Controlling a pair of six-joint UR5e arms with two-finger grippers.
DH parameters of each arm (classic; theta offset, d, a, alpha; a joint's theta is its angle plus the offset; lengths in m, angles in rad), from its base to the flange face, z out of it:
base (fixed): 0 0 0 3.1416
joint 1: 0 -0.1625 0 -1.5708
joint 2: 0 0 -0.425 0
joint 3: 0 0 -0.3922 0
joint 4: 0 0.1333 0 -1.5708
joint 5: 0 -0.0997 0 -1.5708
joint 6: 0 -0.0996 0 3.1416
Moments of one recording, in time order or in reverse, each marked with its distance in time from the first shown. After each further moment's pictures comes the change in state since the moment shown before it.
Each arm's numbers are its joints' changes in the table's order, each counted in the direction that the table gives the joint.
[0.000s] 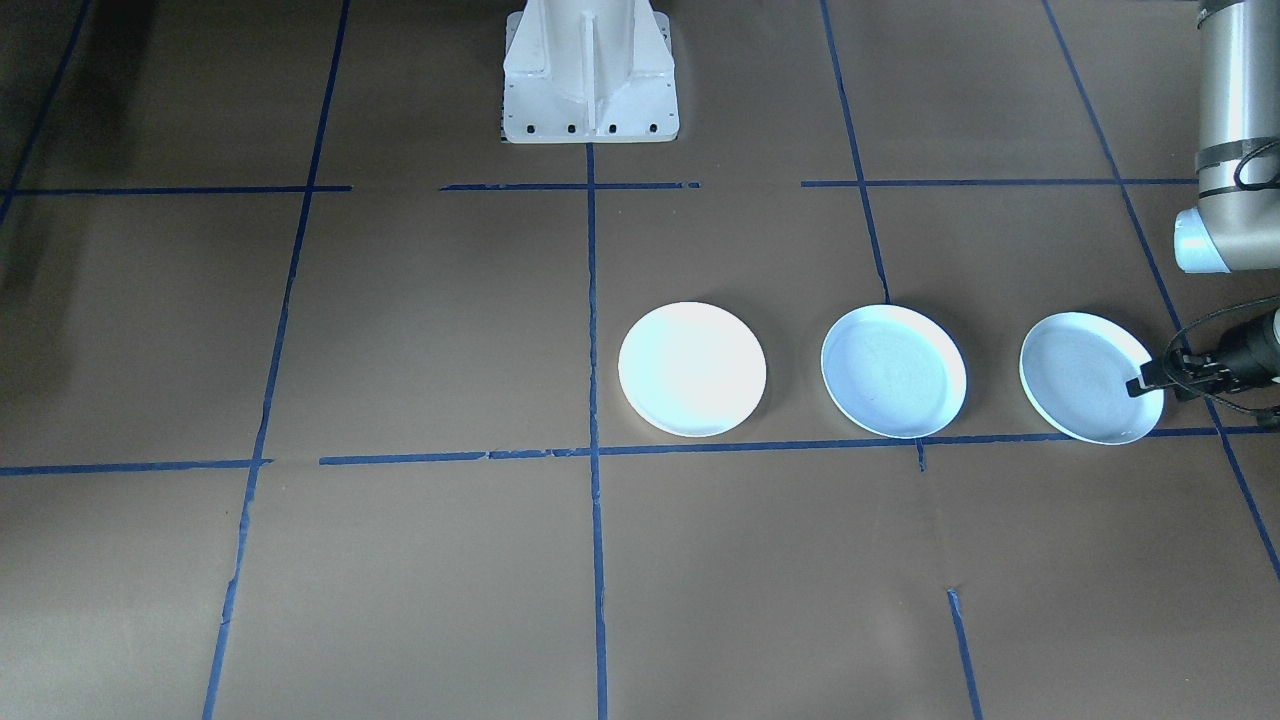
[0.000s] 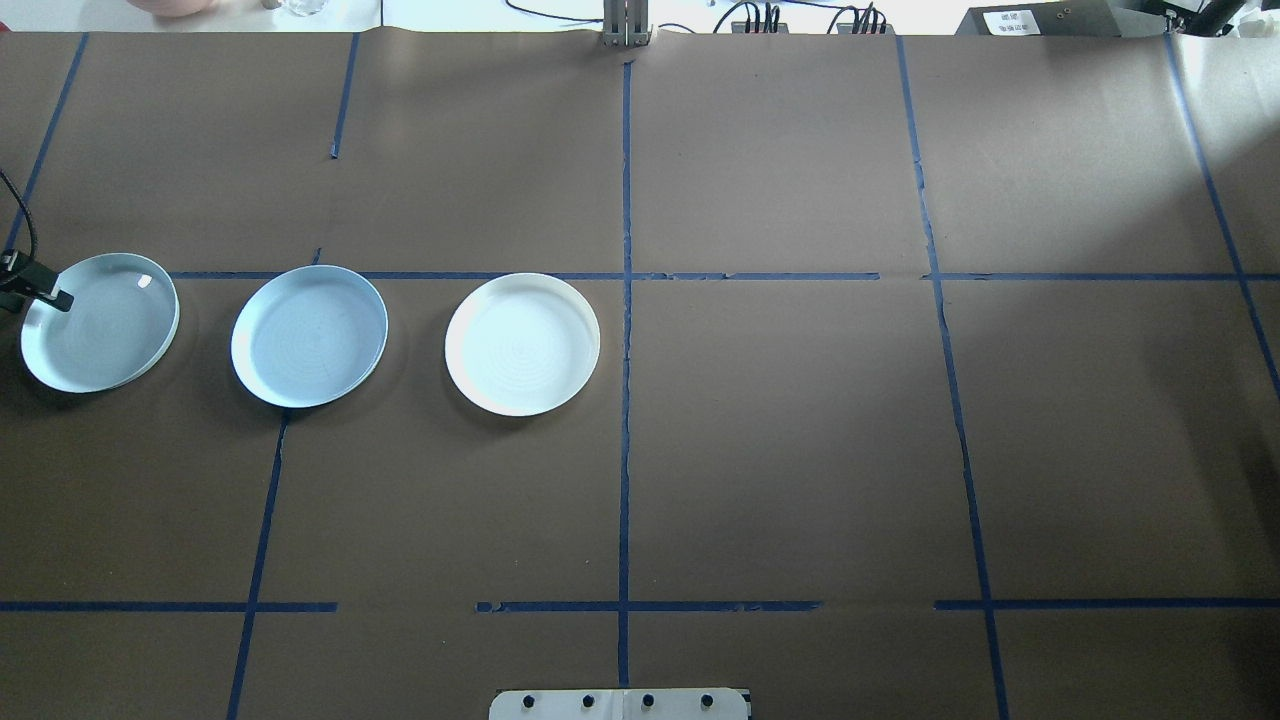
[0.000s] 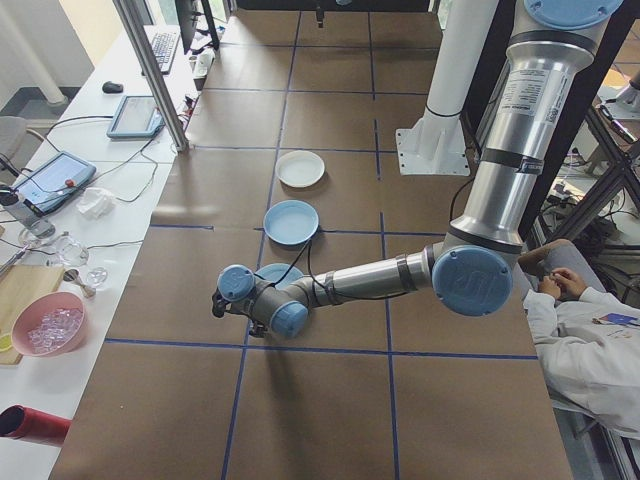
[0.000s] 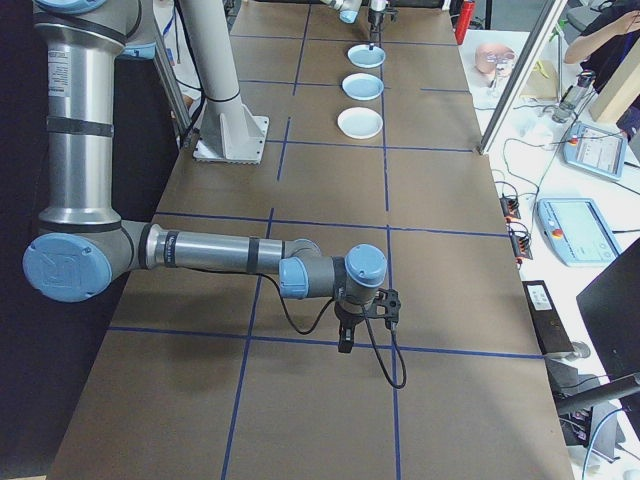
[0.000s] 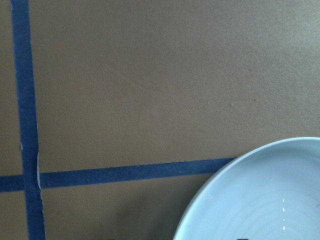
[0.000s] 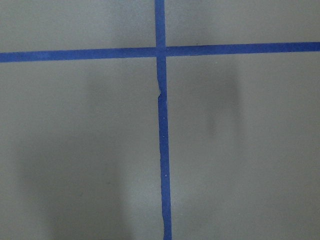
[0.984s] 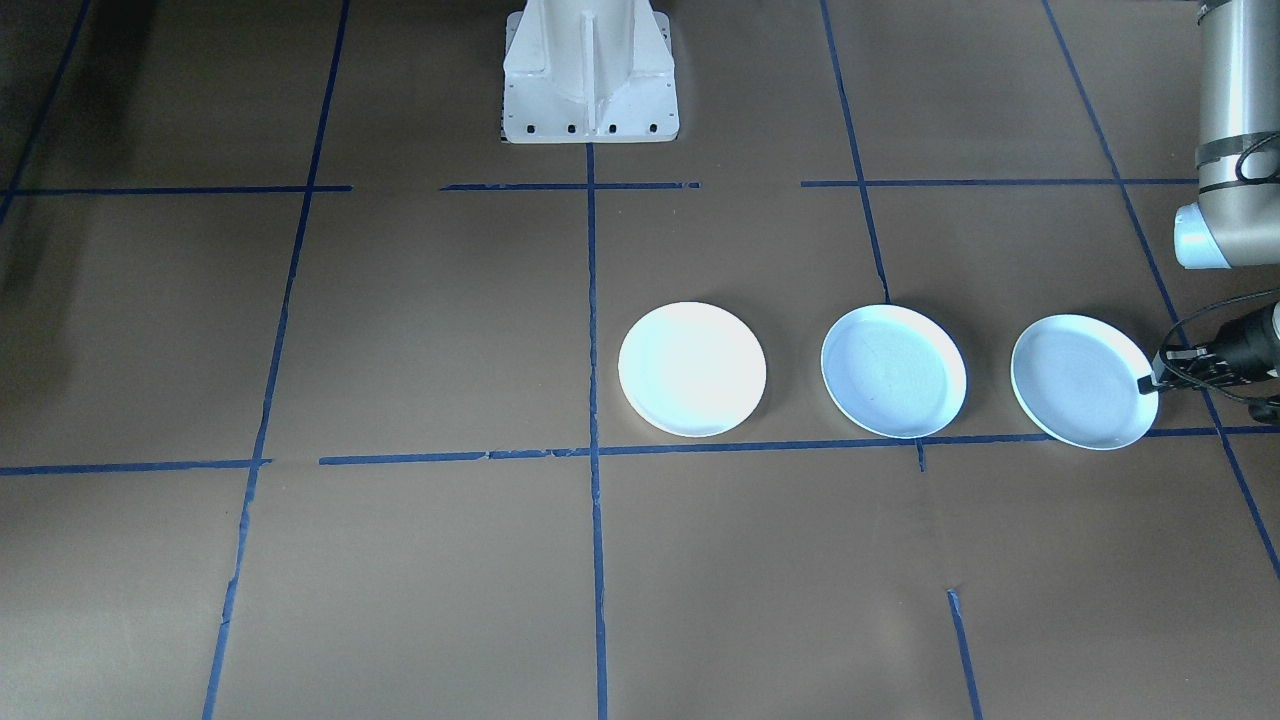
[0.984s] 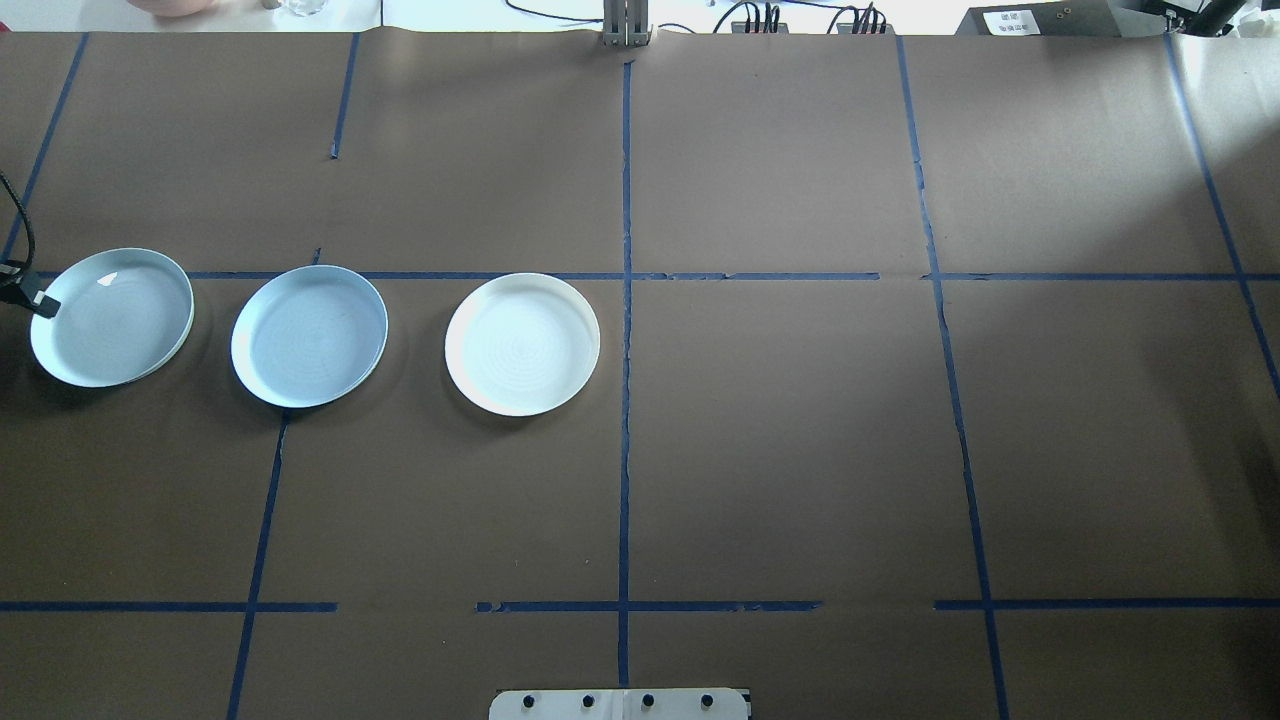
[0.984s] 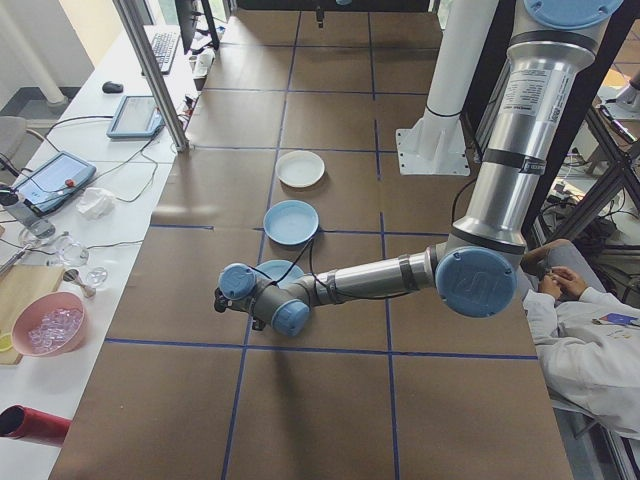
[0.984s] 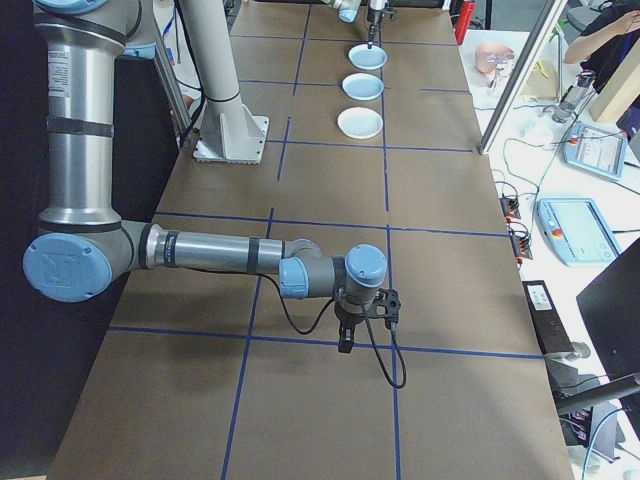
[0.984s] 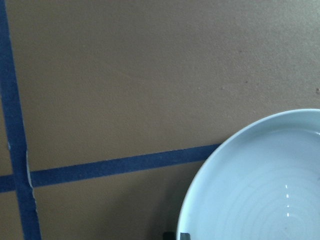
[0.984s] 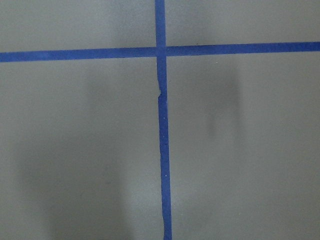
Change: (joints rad) left arm 0.003 0.014 -0.044 0.011 0.051 -0.056; right arm 0.000 0.000 0.000 0.000 0.000 0.000
